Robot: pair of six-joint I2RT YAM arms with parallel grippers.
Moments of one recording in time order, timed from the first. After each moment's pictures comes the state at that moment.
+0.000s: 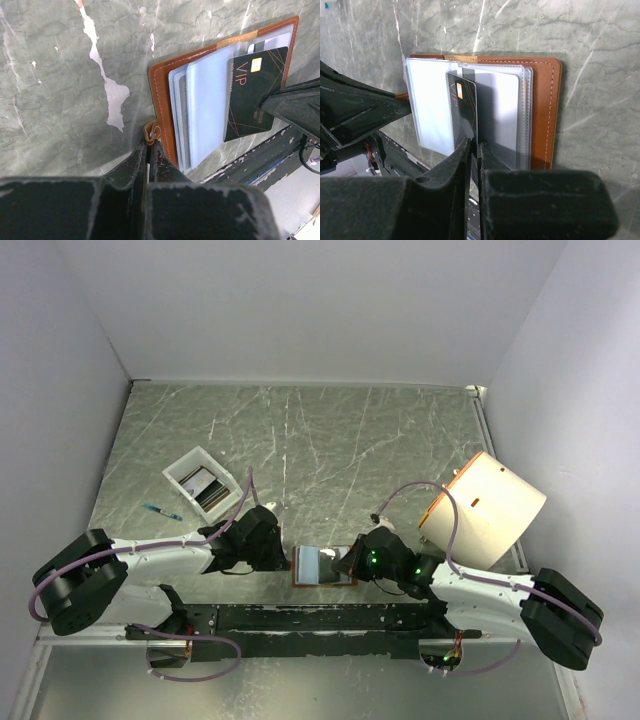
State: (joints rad) left arm -0.93 1.30 0.47 -0.08 0.09 -0.88; right arm 0.93 0.98 0.18 0.09 0.01 1.13
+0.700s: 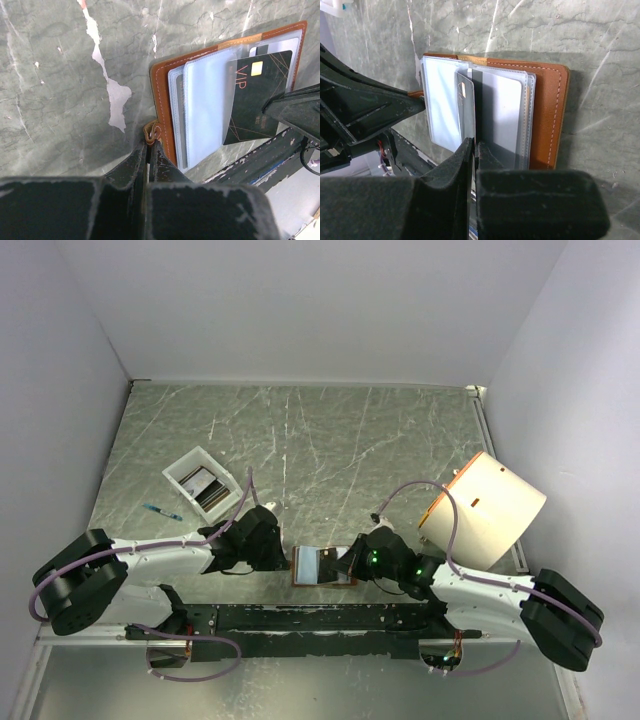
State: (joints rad) left arm -0.93 1.30 0.47 -0.08 0.08 -0.88; right arm 0.92 0.98 0.17 0.14 -0.01 1.15
